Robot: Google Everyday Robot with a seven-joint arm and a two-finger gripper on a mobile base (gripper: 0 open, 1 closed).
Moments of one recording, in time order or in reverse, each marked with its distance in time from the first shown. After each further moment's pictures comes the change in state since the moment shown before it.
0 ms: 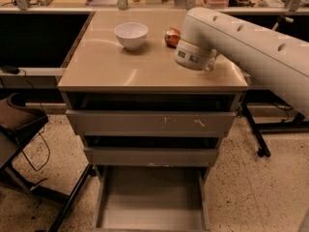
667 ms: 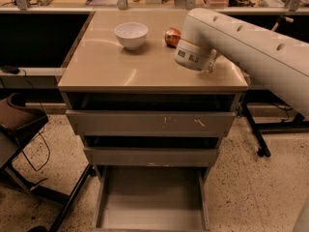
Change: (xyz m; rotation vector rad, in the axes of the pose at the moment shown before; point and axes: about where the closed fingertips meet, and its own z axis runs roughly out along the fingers) arm 0.009 0.003 0.005 -0.003 0.031 -0.007
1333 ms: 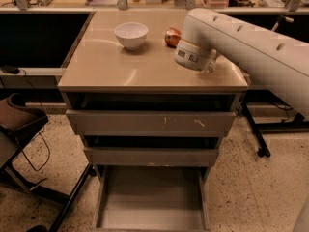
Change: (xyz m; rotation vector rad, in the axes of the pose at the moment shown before) arm 0.000 0.000 0.000 0.000 0.000 0.000
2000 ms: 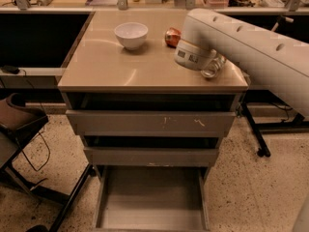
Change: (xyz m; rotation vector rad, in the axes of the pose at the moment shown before) arm 0.000 0.000 0.000 0.000 0.000 0.000
